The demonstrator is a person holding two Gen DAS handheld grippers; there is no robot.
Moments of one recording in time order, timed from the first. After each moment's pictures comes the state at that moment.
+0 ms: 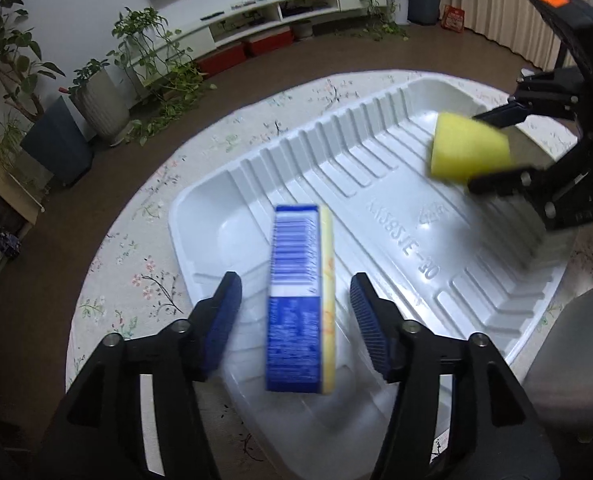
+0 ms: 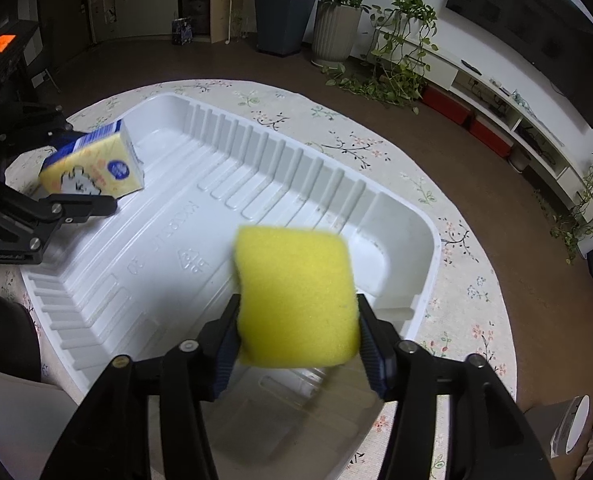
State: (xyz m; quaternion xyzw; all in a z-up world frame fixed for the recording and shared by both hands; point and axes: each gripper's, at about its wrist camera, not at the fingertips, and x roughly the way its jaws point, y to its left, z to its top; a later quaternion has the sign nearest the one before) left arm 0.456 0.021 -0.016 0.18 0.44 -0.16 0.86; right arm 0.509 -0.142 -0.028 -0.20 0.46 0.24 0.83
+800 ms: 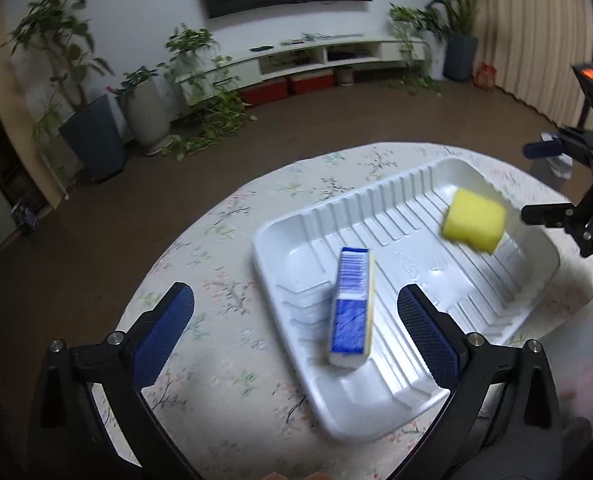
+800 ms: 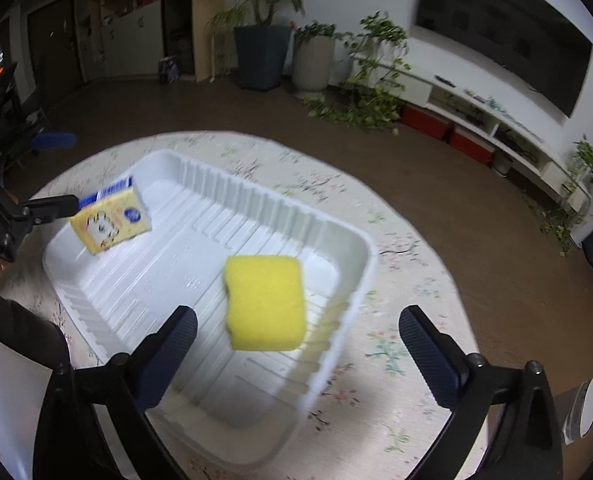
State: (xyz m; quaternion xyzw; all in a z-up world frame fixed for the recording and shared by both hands) left arm 0.435 0.069 0.039 0.11 0.39 -0.11 0.91; right arm 0.494 -0.180 0.018 -0.15 0.41 0.22 0.87
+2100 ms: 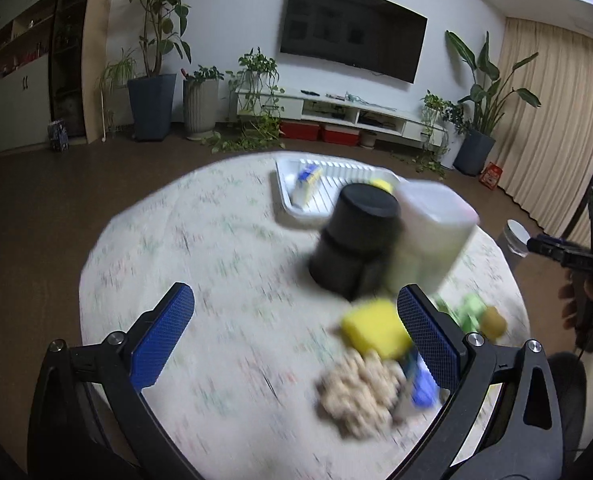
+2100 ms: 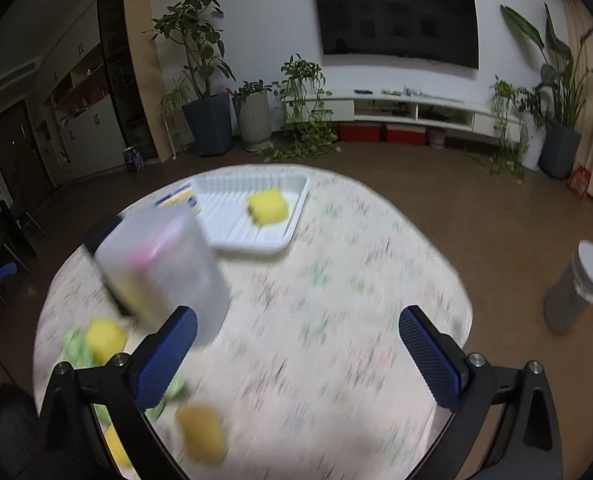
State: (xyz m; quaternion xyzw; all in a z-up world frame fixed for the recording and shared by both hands) left arm 0.117 0.117 0.062 -0.06 0.32 -0.06 0.94; right arm 0.232 -0.290 0.051 0.01 0.35 0.15 0.92
